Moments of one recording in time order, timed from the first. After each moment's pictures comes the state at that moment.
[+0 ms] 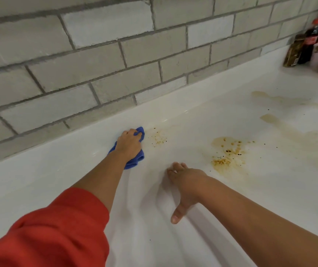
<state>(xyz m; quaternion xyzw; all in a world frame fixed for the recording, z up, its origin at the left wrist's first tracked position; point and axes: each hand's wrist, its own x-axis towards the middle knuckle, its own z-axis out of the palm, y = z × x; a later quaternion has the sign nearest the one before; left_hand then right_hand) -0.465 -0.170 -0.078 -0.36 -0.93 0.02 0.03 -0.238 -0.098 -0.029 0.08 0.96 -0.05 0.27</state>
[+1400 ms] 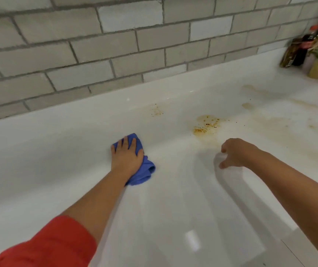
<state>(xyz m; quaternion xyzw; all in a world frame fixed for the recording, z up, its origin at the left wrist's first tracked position) -0.254 -0.275 -0.081 -0.23 -0.97 -0.01 -0.02 -0.087 -0.026 -0.014 0.27 0.94 -0.07 0.18</state>
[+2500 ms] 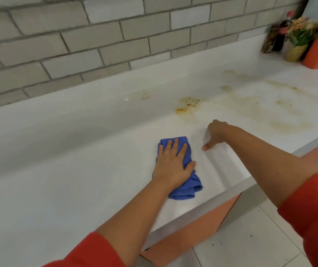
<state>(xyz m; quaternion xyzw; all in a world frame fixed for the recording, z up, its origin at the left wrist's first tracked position) -0.056 -0.205 -0.087 -0.42 -0.91 -0.07 -0.04 -0.038 -0.022 -0.022 0.25 0.95 -0.05 0.20</state>
